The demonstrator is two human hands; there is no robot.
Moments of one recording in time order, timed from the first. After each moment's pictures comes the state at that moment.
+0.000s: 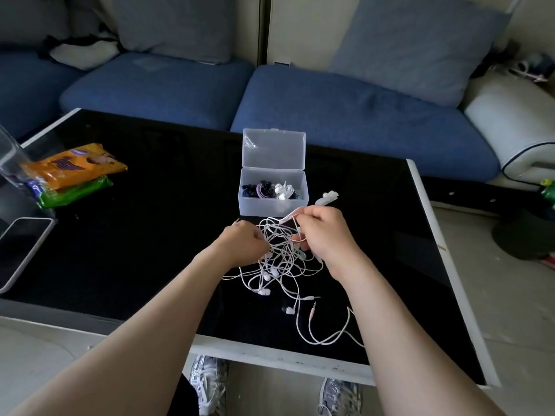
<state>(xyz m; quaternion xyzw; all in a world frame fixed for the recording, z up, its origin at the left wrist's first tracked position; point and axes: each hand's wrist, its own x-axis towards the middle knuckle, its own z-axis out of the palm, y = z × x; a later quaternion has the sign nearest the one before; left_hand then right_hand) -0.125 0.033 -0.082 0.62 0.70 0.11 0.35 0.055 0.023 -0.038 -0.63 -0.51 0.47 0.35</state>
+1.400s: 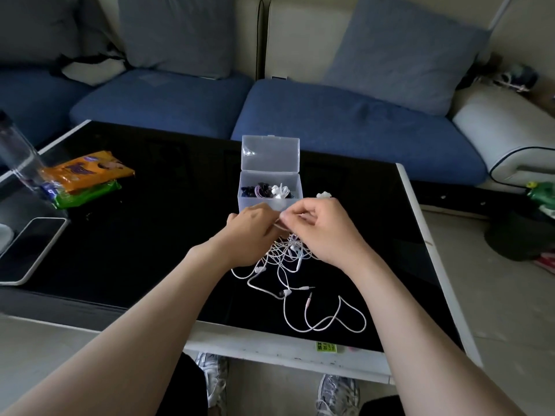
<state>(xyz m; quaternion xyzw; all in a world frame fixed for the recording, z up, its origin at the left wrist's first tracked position) -0.107 -0.009 -0.026 0.78 0.58 0.13 0.21 0.073 -0.010 -0.010 -0.53 -0.69 0.36 0.34</state>
